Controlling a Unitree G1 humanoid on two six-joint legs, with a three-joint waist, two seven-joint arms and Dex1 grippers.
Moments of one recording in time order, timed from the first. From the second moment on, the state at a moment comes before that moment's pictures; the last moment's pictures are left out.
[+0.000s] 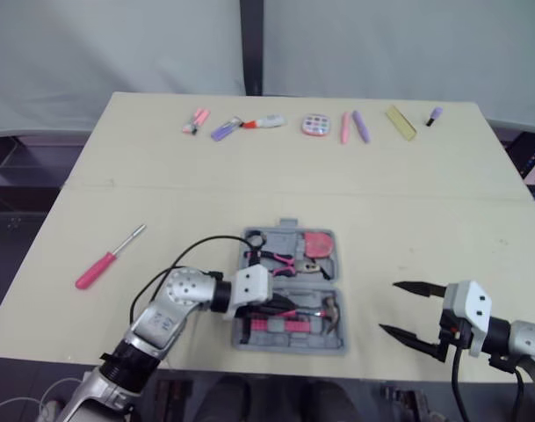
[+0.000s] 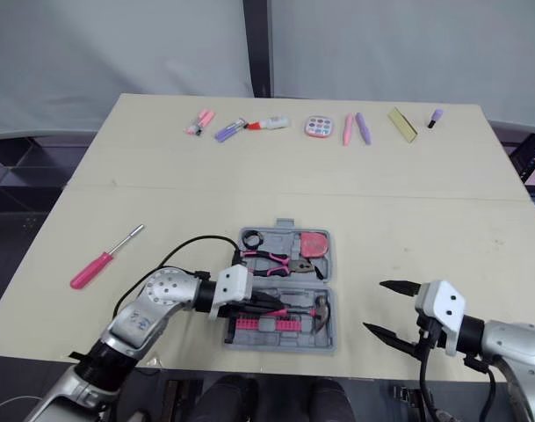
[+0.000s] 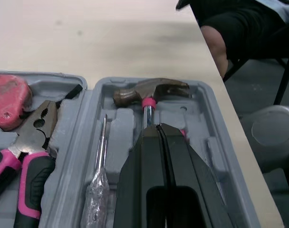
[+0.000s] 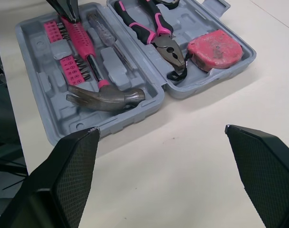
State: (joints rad) left arm -0.32 0.45 -0.42 -0.06 -0.10 0.15 -1.02; right arm 0.32 -0.81 -0.29 -0.27 0.40 0.05 1.08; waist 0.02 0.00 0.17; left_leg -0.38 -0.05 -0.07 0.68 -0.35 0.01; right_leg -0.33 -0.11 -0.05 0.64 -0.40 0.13
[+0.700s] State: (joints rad) left arm -0.35 0.39 -0.44 0.05 -0.01 0.07 -0.97; right arm 0.35 -0.81 -0.32 -0.31 0.40 0.07 1.08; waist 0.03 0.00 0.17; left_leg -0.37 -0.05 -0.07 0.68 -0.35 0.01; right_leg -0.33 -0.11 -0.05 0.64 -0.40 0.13
